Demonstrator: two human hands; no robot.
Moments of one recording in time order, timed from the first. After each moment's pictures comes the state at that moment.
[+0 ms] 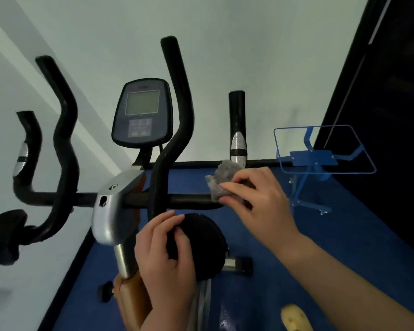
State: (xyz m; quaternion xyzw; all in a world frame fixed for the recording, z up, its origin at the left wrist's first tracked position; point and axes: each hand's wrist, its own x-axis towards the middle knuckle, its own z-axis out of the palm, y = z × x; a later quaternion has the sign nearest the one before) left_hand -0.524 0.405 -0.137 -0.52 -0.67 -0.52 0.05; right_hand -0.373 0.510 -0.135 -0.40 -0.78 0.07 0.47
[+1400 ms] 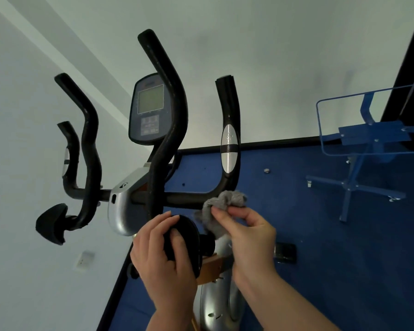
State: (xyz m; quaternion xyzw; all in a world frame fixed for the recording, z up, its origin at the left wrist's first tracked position) left_hand -0.489 0.407 -0.136 -0.52 -0.72 -0.43 0.16; right_hand -0.402 0.471 -0.156 -0.43 -0.14 0.74 0.50
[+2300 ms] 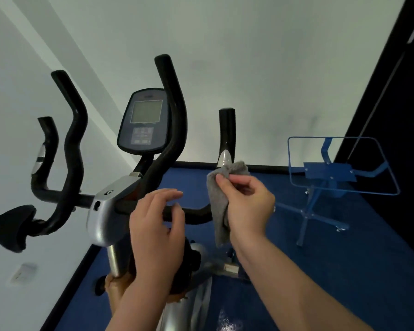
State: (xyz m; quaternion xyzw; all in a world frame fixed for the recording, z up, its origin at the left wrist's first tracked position) left_hand -0.497 0.454 -0.090 -0.56 -0.71 -0.43 0.05; right_hand -0.390 0.539 -0.113 -0.52 -0.34 0.52 0.59
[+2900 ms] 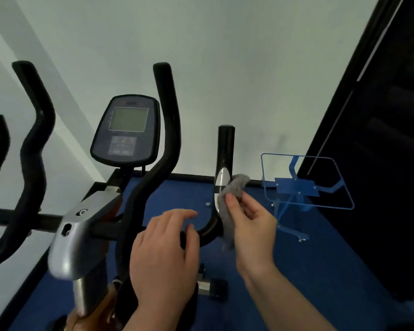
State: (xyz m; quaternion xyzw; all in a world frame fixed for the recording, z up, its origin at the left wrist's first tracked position) left_hand -0.500 0.465 -0.094 -0.60 -0.72 -0.34 0.06; right_hand -0.389 0.533 -0.102 -0.47 -0.37 0.54 0.59
